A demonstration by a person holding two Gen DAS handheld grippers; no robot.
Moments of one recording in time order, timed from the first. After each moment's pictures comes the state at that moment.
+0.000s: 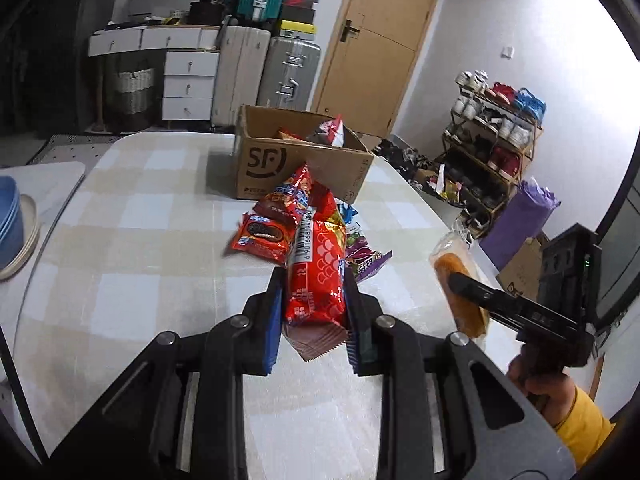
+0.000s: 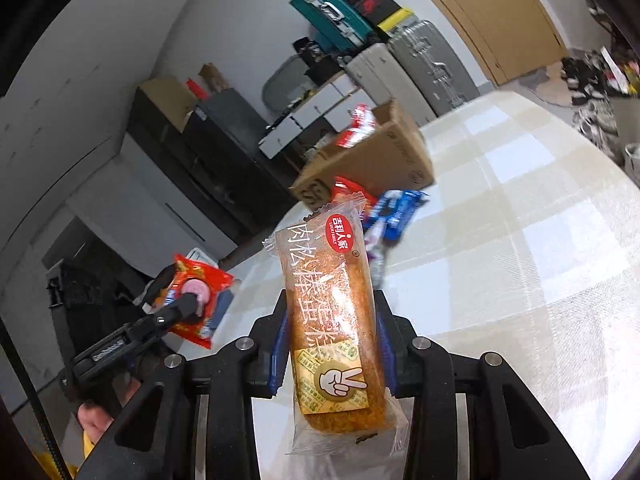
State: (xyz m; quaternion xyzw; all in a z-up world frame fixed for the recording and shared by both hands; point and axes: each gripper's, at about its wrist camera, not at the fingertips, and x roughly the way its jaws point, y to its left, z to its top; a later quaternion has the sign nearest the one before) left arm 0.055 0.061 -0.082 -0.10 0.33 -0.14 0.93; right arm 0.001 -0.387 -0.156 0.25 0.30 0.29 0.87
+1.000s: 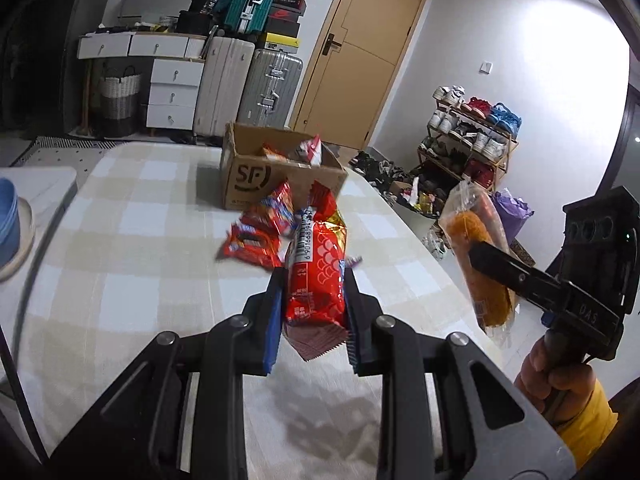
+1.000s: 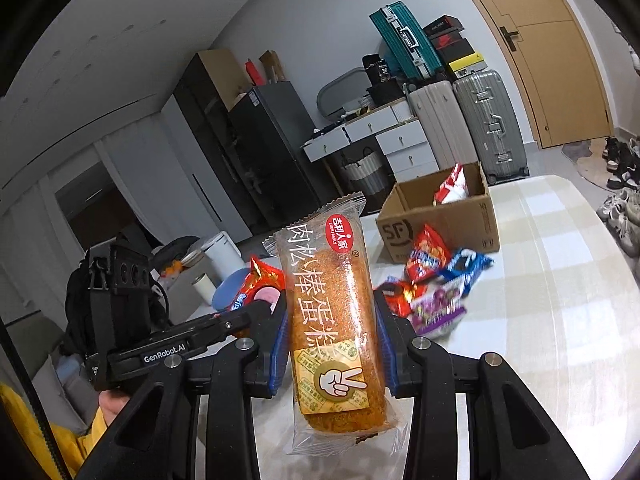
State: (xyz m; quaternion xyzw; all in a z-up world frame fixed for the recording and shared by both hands) left arm 0.007 0.085 -0.042 -0.12 0.31 -0.18 0.93; right arm -0.027 -0.342 -0.068 0.16 0.25 0.34 0.89
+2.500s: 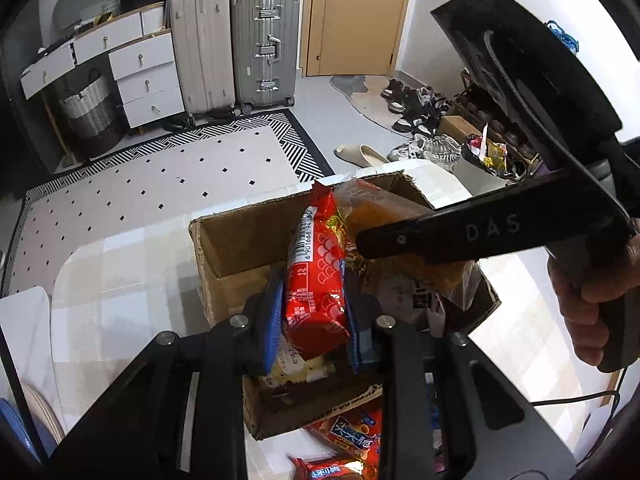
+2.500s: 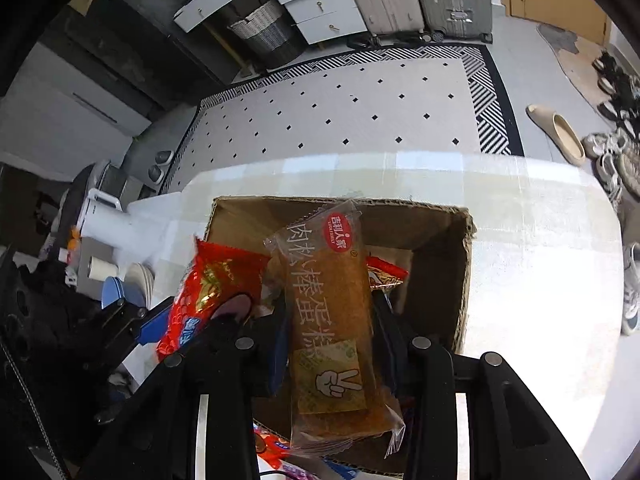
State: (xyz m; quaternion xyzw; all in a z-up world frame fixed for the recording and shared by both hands) left arm 0.471 -0.001 -0.062 0.03 0.43 -0.16 0.89; right arm 0.428 -0.279 -0.090 0.06 0.58 0.23 0.78
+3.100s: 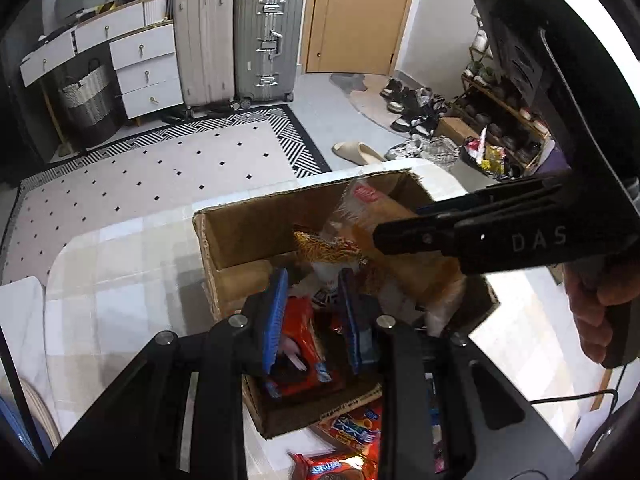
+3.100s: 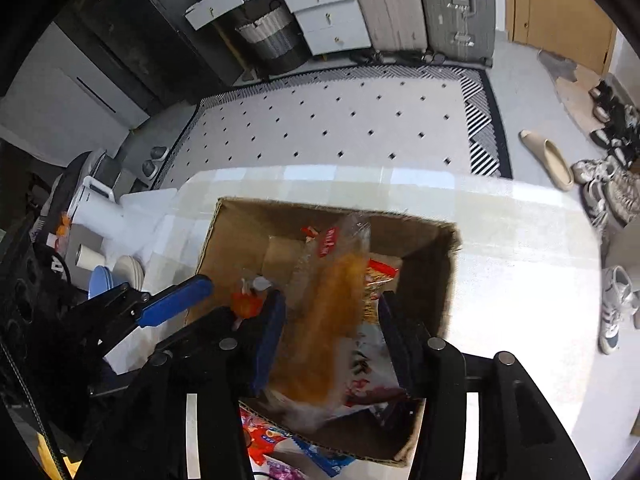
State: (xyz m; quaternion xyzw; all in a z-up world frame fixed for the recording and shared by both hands) left arm 0.459 0.013 -0.073 0.01 0.44 -0.16 0.88; right arm 0.405 -0.283 -0.076 0.04 0.55 0.22 0.80
